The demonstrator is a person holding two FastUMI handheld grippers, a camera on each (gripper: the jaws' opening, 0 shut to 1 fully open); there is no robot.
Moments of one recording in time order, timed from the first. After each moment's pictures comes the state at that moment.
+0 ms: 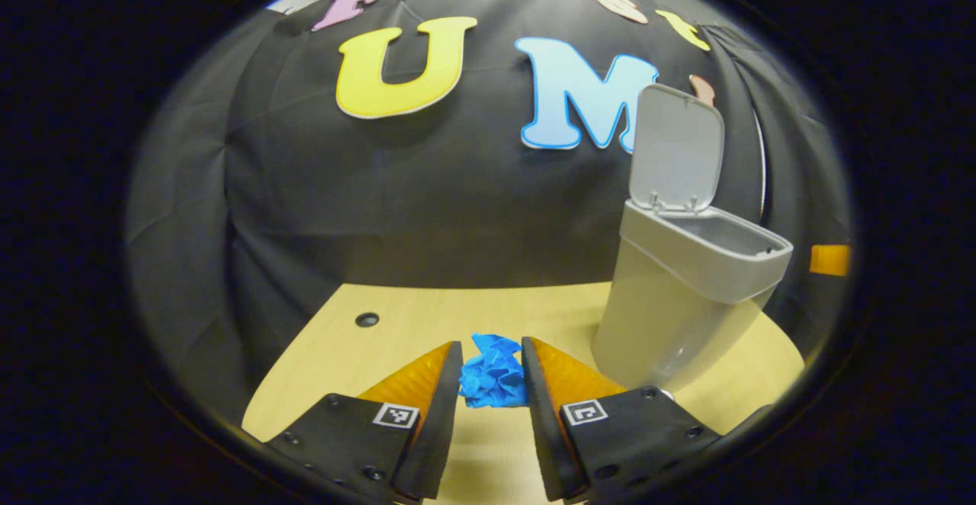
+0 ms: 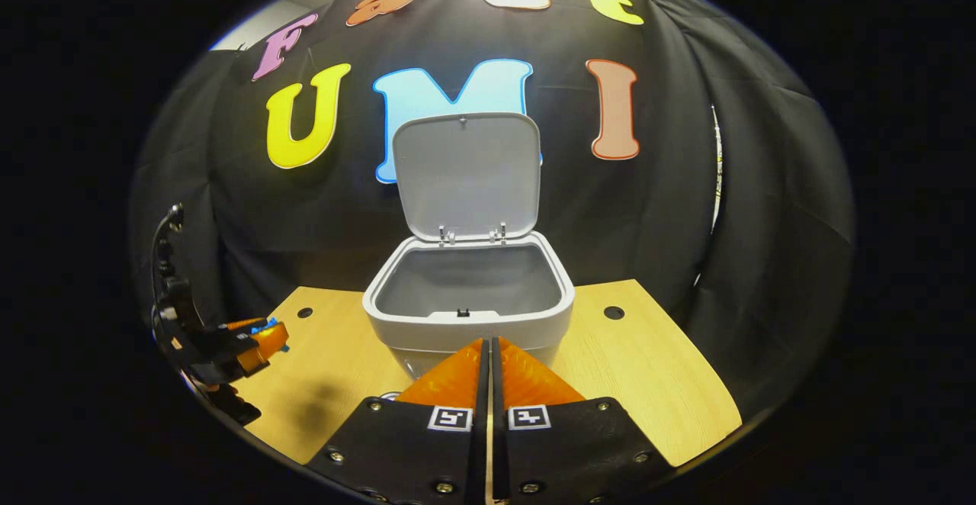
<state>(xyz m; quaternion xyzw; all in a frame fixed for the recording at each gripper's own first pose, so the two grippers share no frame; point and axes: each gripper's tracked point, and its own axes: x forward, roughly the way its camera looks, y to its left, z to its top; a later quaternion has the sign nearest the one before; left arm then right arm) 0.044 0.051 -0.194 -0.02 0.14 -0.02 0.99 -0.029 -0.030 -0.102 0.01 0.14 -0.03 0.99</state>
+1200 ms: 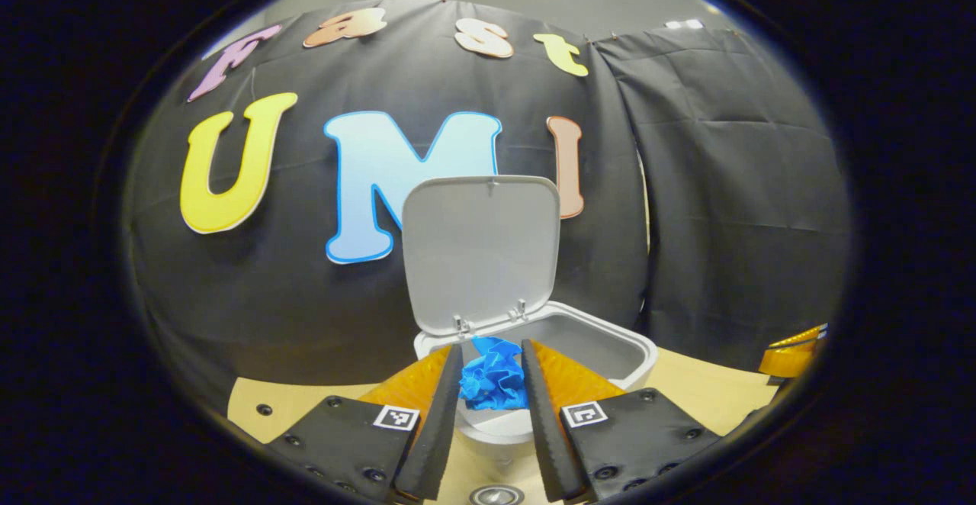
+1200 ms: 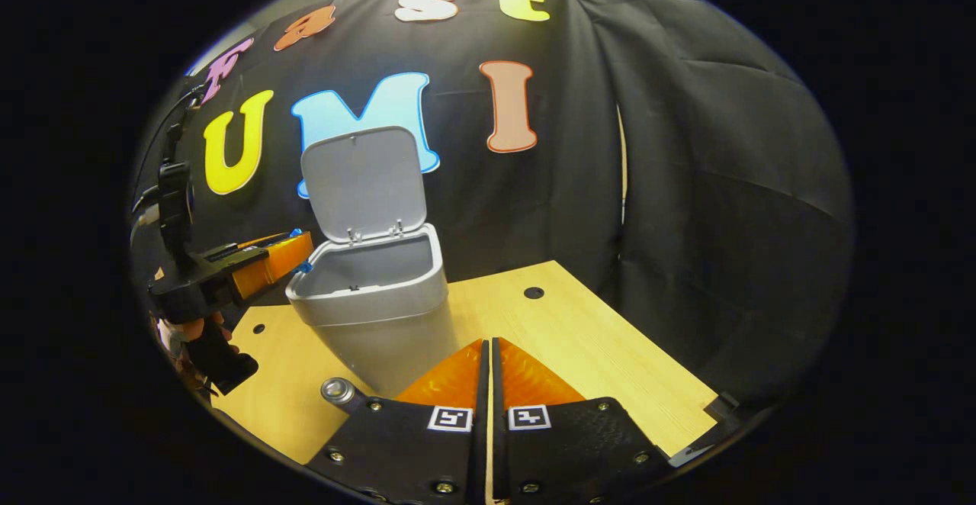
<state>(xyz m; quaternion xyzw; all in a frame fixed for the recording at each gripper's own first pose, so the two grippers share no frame) 0.087 -0.182 -0.075 0.03 0.04 -0.22 0.97 -0.102 -0.118 -0.117 0.06 0.13 -0.16 0.98</state>
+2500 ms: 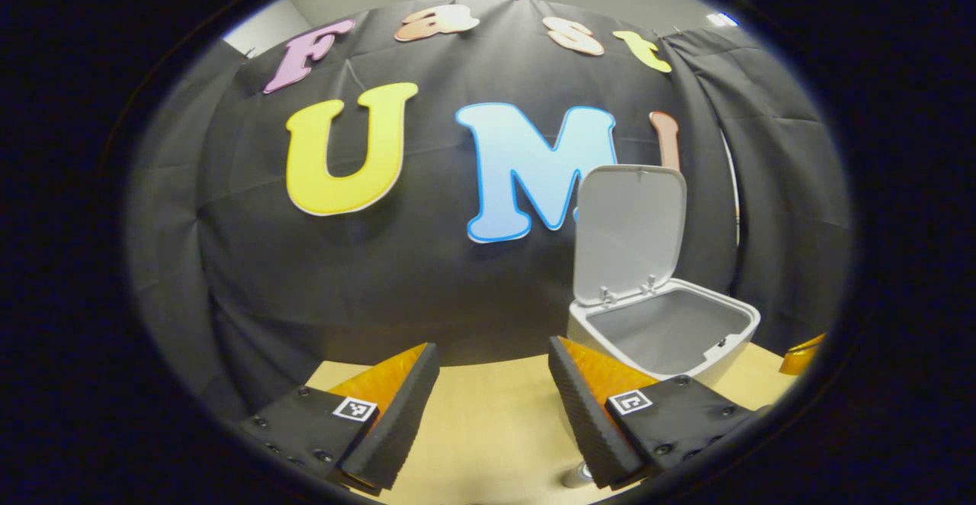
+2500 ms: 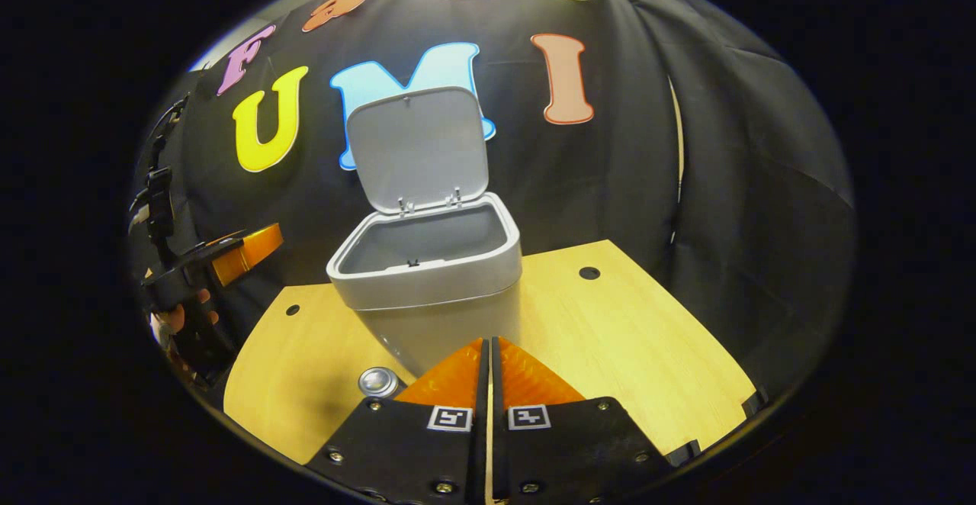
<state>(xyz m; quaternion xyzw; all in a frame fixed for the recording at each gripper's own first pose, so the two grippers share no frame) 0.073 0.010 -0.083 0.02 0.05 -0.04 1.00 -0.055 -0.040 -0.146 0.06 0.18 -0.06 0.98</state>
